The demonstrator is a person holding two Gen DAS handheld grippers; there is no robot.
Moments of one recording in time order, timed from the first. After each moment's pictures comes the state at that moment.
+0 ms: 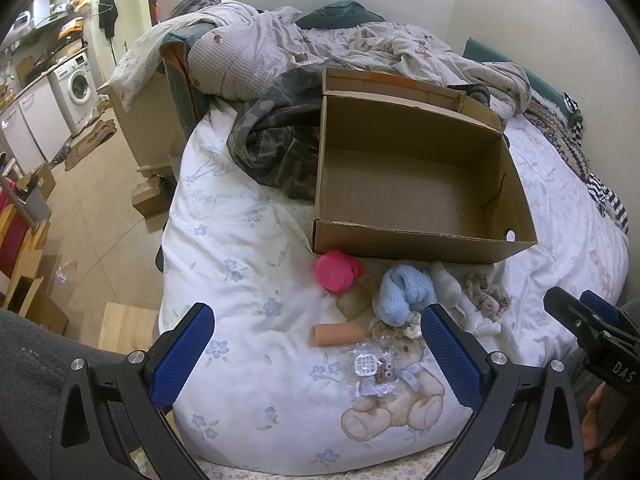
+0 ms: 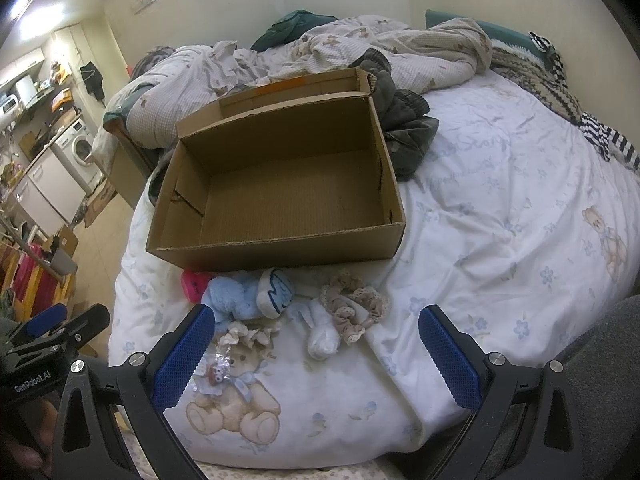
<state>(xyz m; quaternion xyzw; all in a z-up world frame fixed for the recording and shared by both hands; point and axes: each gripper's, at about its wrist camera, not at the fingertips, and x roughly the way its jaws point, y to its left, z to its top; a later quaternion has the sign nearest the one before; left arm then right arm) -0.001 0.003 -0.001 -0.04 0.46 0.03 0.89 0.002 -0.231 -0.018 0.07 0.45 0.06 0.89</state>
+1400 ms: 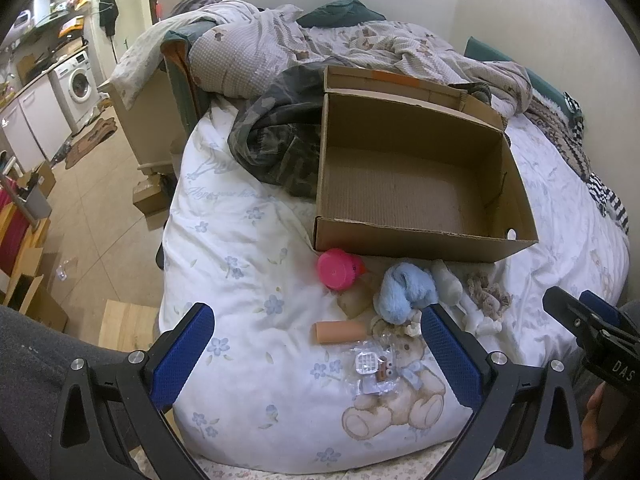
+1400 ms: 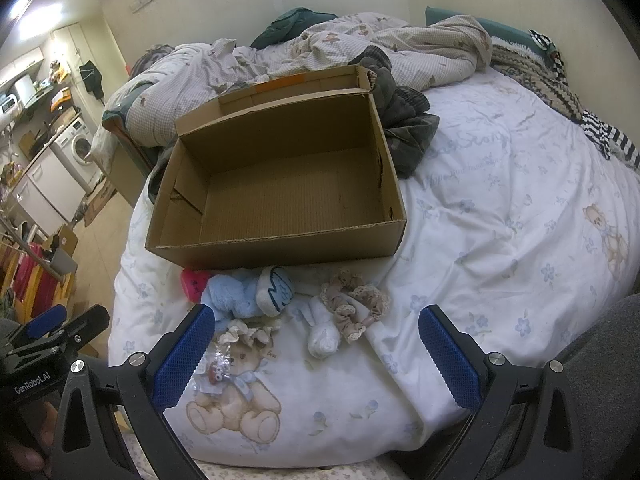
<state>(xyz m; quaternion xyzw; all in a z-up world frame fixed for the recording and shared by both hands) -0.002 0.004 -0.004 -0.04 0.46 0.03 0.89 0.003 -0.231 -0.018 0.07 0.45 0.06 0.89</state>
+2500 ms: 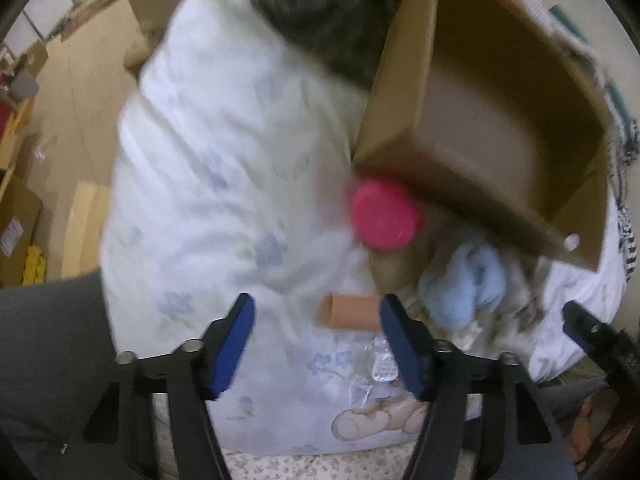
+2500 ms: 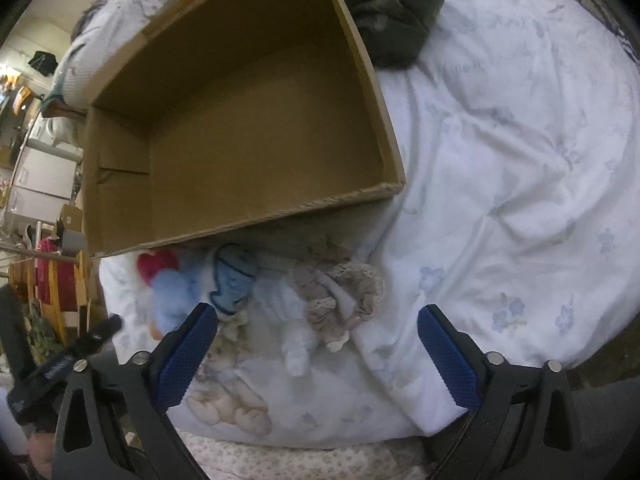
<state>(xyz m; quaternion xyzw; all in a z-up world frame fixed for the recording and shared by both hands) 0.073 0.035 -0.105 -0.17 0.66 0.06 0.73 0.096 -0.258 -0.099 0.14 0.65 0.07 0.74</state>
